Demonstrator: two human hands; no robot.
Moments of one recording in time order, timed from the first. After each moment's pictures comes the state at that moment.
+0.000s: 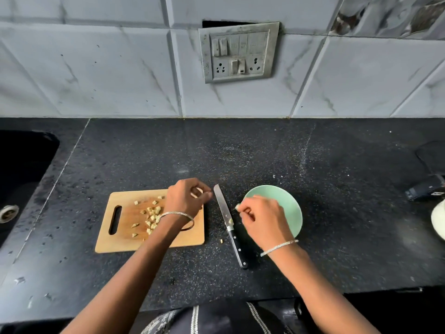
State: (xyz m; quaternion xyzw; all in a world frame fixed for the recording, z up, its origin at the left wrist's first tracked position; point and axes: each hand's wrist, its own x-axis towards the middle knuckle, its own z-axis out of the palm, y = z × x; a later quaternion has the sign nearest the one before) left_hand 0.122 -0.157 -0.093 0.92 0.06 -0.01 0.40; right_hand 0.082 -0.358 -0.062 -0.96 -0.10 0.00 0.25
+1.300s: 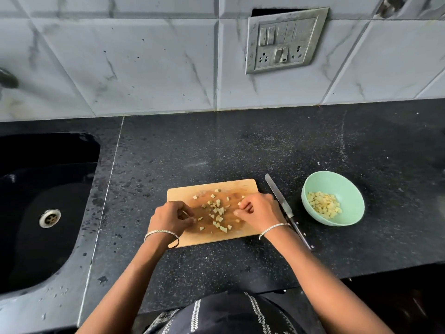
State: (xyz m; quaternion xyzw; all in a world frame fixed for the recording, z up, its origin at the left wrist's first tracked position) left_hand 0.074 0.038 -0.126 0.93 0.10 -0.14 0.32; right_hand 0.089 -0.199 -0.112 -0.96 -0.01 0.11 0.24
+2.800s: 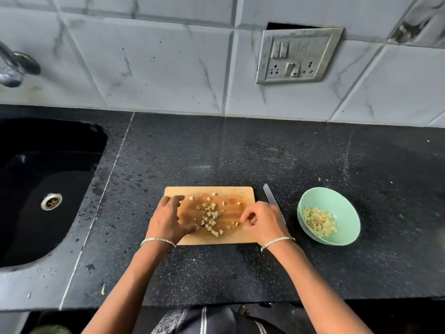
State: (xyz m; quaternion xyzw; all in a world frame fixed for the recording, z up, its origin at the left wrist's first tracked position) left_hand 0.062 0.019 -0.134 0.94 0.09 -0.07 0.31; right_hand 0.084 -0.226 -0.103 -0.97 -0.06 0.09 0.22
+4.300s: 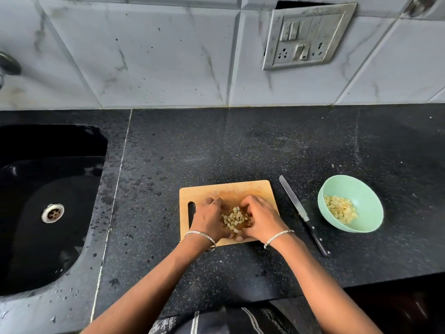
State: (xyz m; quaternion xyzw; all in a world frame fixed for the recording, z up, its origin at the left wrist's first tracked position) left_hand 0.088 -0.003 -0.147 0.94 -0.05 -0.14 0.30; right_hand 0.092 -0.173 -0.133 -0.96 -0.08 0.18 0.20
